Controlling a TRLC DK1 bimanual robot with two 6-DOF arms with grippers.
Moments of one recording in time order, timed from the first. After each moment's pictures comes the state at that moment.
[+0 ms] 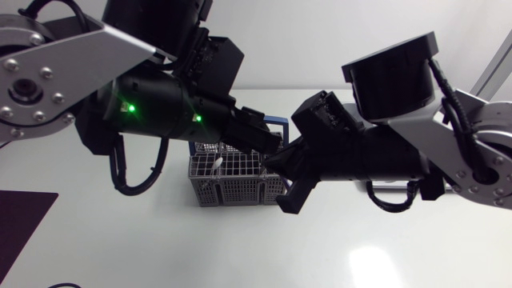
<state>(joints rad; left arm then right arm) -0.80 1.38 1.23 -0.49 0.05 -0.14 0.72 1.23 0.89 -0.30 -0.20 -0.17</state>
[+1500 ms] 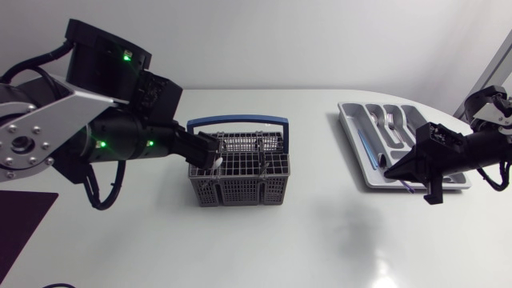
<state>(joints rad) -0.60 1.26 0.96 -0.38 -0.10 -0.02 -0.32 1.59 1.01 -0.77 -0.59 -1.43</state>
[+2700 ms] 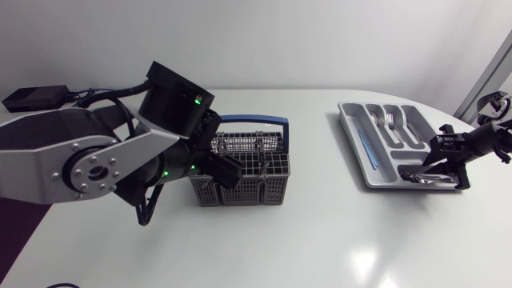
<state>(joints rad) -0.75 1.41 0.96 -0.32 -0.35 -0.02 -0.52 2.09 1.44 -0.66 -0.25 -1.92</state>
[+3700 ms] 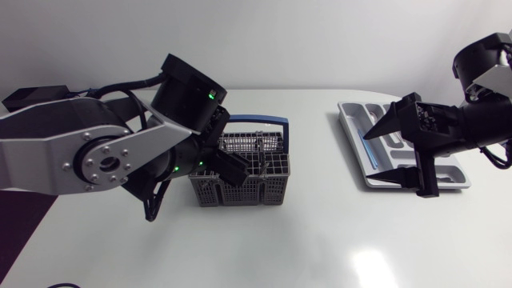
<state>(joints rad) -0.78 1.45 1.01 -0.36 -0.38 -0.03 0.01 1.30 1.03 -0.82 -0.49 -1.41</state>
